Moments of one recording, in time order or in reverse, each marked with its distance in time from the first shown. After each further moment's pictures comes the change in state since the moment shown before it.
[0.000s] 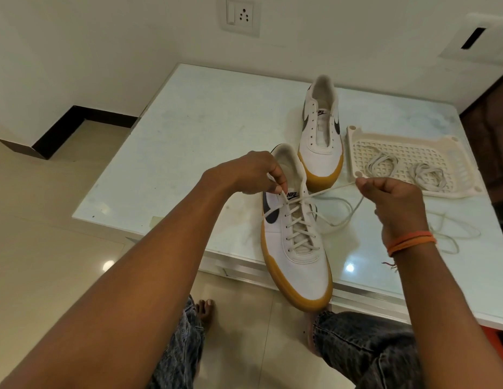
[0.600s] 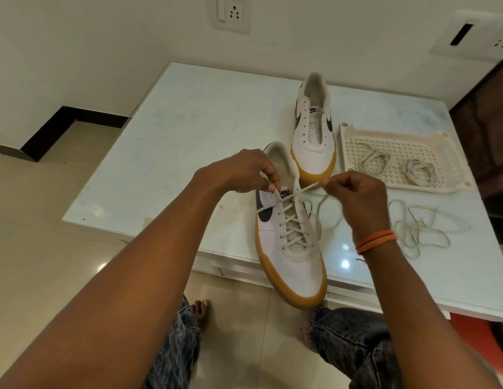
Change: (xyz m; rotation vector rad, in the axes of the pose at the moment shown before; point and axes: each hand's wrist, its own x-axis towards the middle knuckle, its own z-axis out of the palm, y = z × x) left_hand 0.001 0.001 0.000 0.009 0.008 0.018; right_hand -0.007 0.005 0.029 -0.102 -0.040 -0.140
